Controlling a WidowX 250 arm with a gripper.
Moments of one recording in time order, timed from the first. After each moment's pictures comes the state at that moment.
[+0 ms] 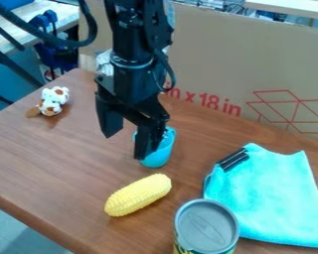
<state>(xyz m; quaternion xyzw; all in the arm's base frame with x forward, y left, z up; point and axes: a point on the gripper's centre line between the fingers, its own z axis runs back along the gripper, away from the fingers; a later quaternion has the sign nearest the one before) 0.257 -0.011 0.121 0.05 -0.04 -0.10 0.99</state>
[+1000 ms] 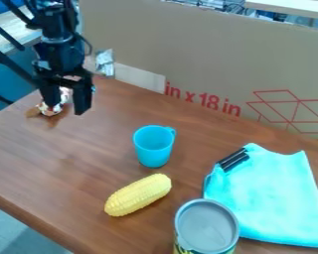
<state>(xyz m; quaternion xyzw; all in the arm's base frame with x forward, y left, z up) 0.322 0.157 0.082 -0.01 0.00 0.06 1.00</state>
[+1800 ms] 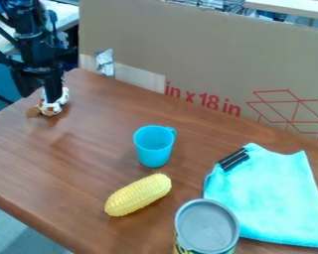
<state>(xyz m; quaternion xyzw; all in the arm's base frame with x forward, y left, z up) 0.334 0.239 0.072 0.00 -0.01 0.10 1.00</state>
